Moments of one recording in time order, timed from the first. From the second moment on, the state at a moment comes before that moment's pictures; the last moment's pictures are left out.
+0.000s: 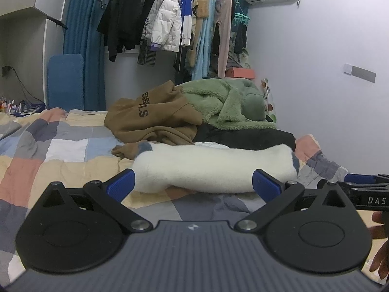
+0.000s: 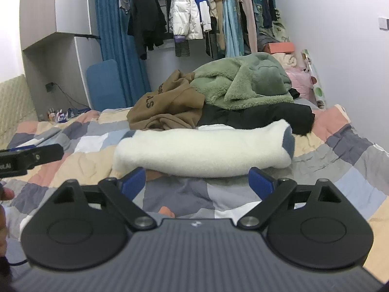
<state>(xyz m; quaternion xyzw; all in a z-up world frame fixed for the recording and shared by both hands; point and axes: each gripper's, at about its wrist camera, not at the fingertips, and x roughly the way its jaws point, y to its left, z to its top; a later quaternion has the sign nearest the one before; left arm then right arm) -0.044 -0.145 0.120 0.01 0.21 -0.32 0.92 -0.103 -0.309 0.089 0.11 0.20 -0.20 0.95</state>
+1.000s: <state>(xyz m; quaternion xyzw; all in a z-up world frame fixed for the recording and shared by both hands) -0.044 -0.135 0.123 0.00 0.21 -0.33 0.92 -0.099 -0.304 0.098 0.10 0.21 -0.20 0.95</state>
